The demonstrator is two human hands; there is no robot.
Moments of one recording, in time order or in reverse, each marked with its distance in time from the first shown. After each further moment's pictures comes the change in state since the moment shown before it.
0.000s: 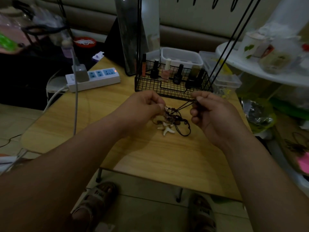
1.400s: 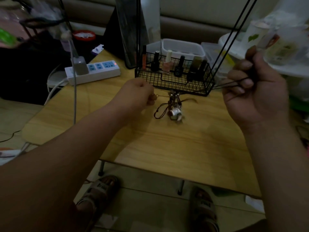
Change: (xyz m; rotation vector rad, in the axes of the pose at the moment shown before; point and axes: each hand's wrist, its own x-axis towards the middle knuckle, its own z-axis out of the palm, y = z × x) left_hand 0.011 0.004 -0.001 -0.140 0.238 -0.138; right_hand 0.007 -0.035 -0.038 0.664 -0.212 -0.203
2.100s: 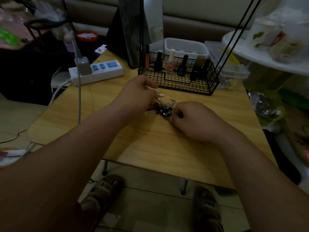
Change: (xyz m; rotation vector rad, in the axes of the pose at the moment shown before) left_hand 0.004 -0.006 -0.006 0.134 0.004 0.094; right_hand -0.014 0.080 0.022 -1.982 -0.347 0.249
